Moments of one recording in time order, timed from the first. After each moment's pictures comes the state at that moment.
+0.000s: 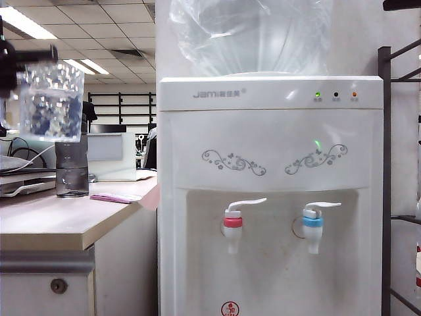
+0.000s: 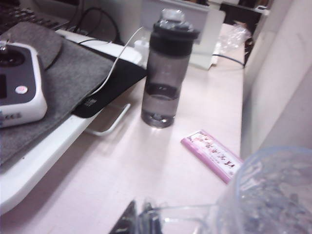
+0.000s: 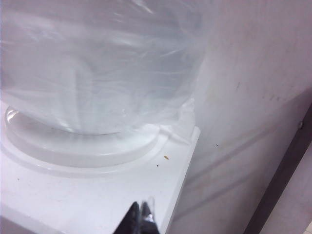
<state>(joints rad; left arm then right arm) -0.31 1.11 0.52 0.38 -0.54 -0.23 0.16 0.80 0.53 0.32 -0.16 -0.16</state>
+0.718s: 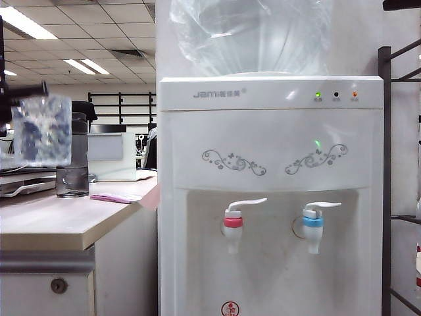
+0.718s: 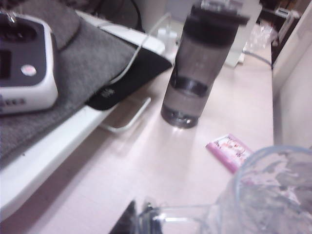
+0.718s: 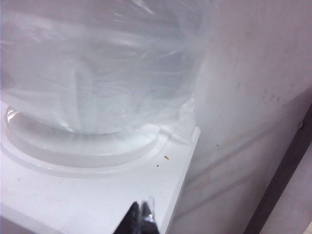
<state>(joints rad) -0.15 1.34 0.52 0.60 -0.42 -0.27 0.16 0.80 0.53 0.32 -0.16 -0.16</state>
